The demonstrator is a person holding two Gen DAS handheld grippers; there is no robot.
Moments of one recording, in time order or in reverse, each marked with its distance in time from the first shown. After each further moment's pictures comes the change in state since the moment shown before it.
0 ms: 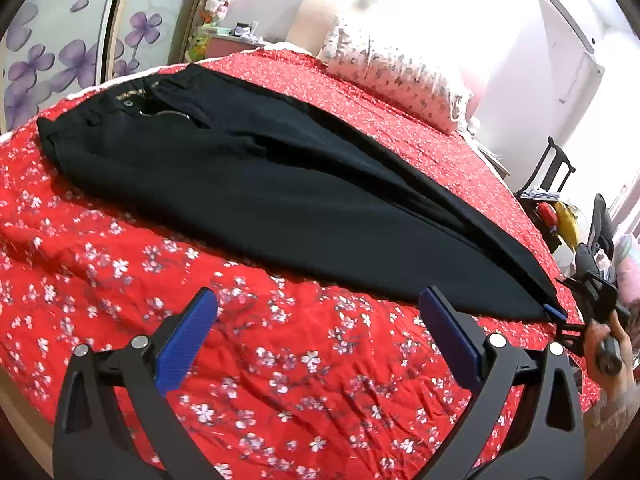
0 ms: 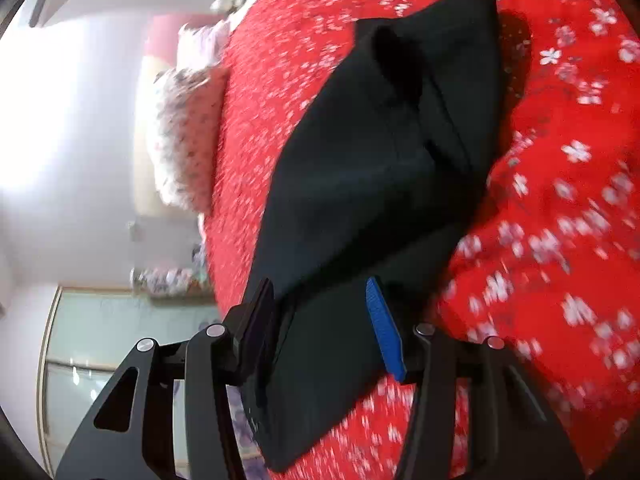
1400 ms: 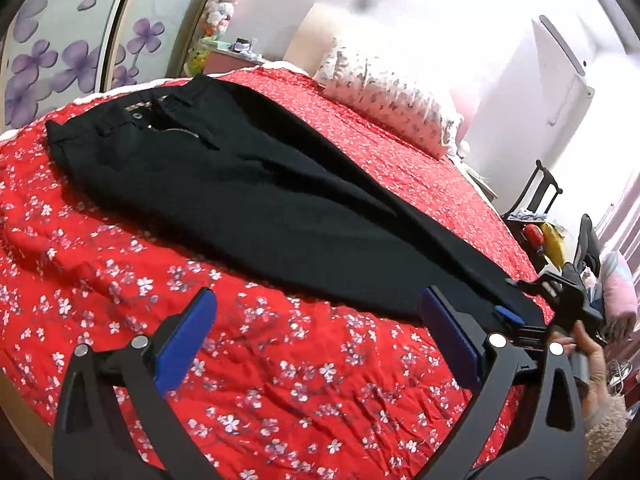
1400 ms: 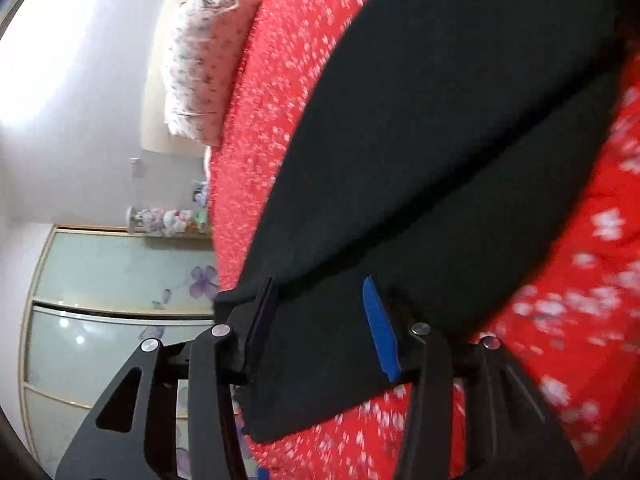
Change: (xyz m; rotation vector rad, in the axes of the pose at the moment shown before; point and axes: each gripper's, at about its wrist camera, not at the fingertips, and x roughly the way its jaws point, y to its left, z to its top) left arm -0.015 0.024 0.007 -0.040 -0.059 -0.054; right arm 0.087 0.033 -0.072 -0.141 0.159 0.004
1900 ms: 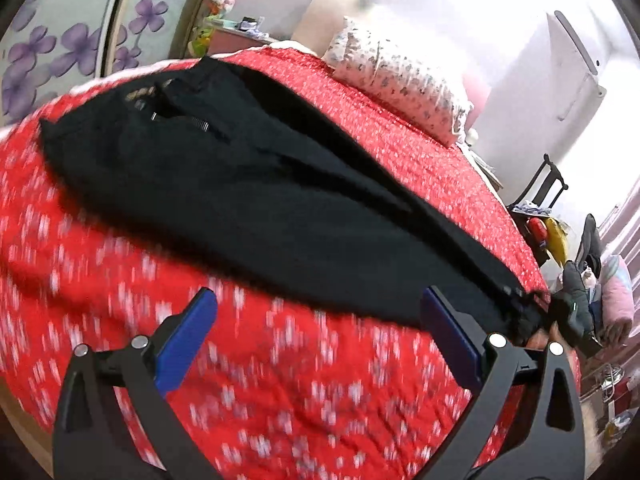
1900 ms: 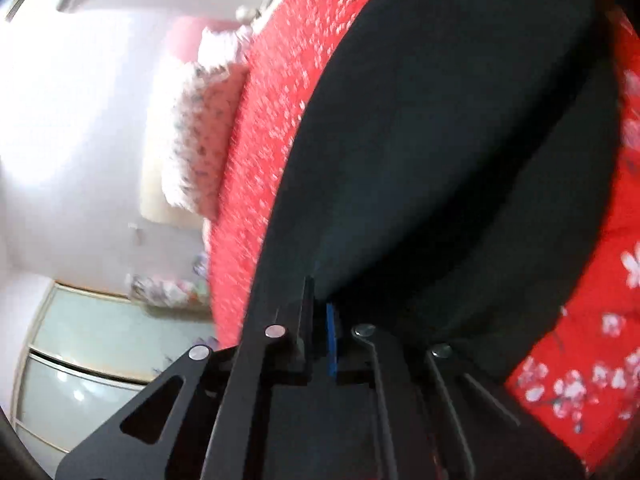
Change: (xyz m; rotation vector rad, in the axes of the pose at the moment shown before) left arm 0.020 0.022 0.042 -0.011 0.072 -0.001; right arm -0.001 -0.019 -0.007 0.053 -0.294 0.063
